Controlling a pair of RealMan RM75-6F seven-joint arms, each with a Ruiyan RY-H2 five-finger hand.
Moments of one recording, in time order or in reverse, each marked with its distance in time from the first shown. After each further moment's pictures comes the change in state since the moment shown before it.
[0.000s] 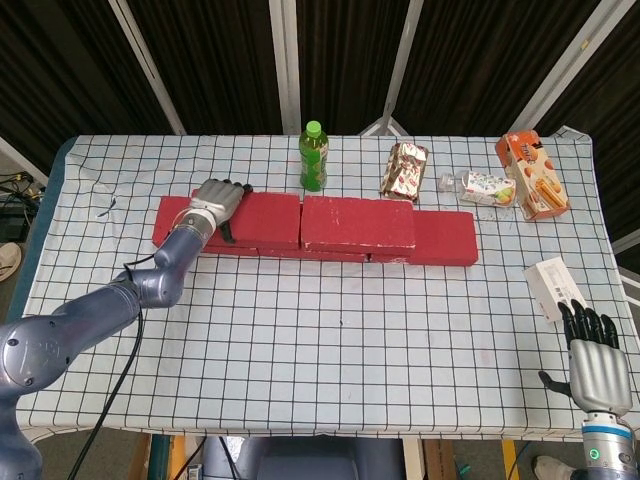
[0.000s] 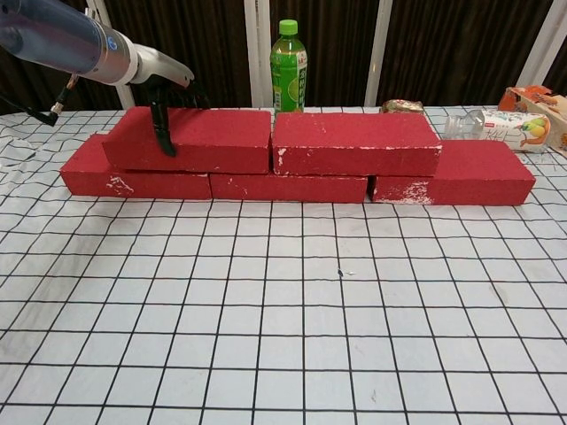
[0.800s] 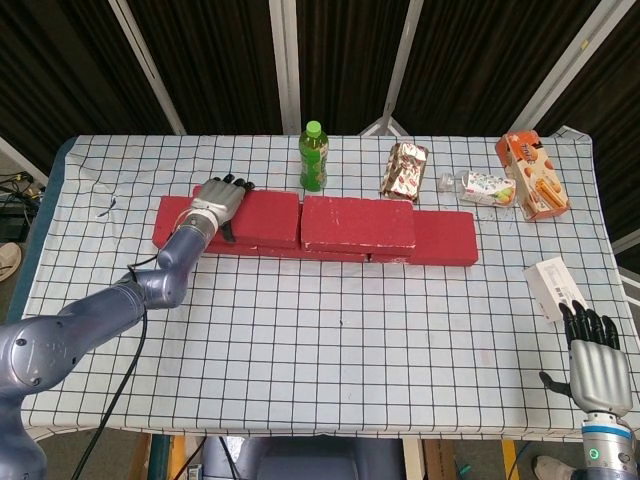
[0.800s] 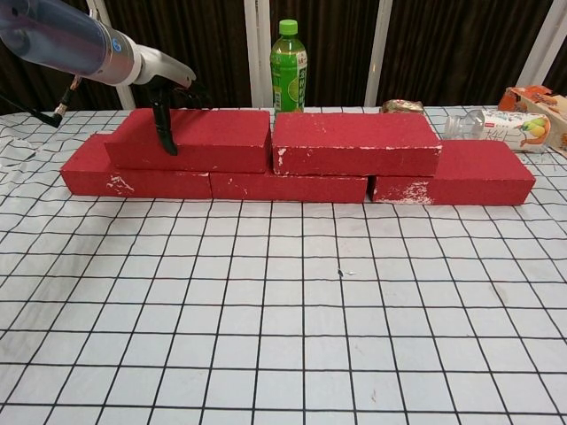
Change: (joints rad) left arm -0.014 -0.009 0.009 -0.001 -0.038 0.015 0.023; right arm 0.001 -0.002 0.000 -0.008 0.017 0.000 -0.015
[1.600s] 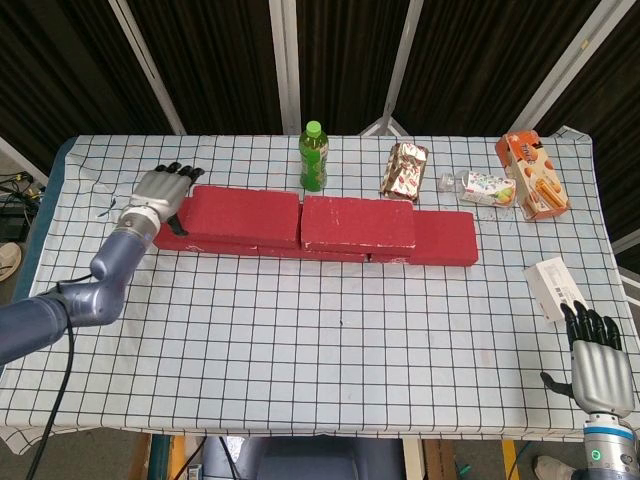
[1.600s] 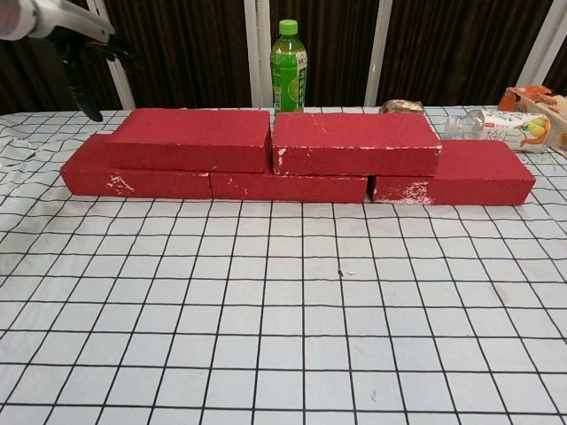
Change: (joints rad) left arm 0.138 0.314 0.004 -0.351 0.171 0.212 -0.098; right arm -0.002 0.008 -0.004 -0.004 -0.007 0.002 0.012
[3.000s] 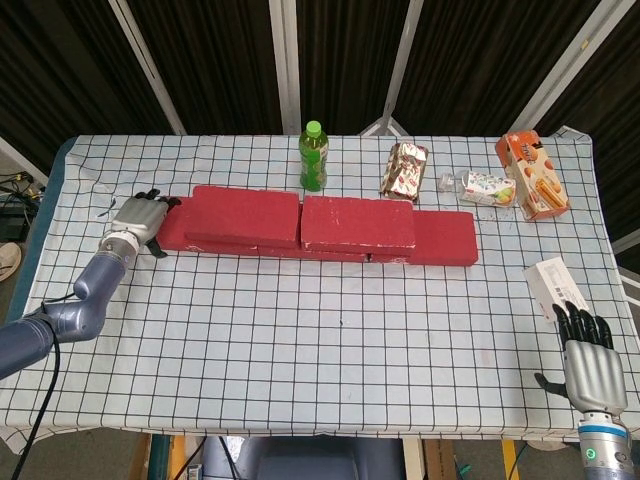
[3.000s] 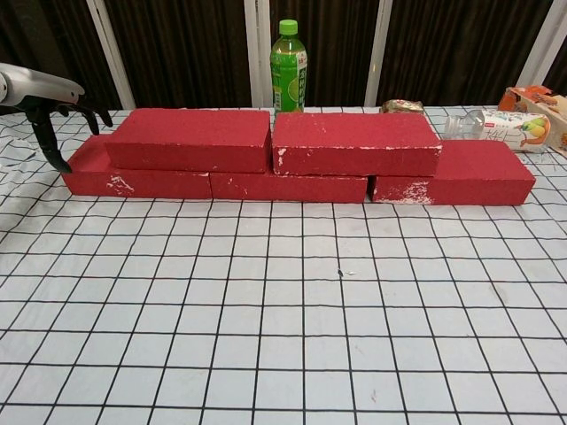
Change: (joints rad) left arm 0.235 -0.137 -0.116 0.194 0.180 -0.086 0.012; right arm 0.010 -0.007 -0.005 0.003 -0.002 -0.015 0.000
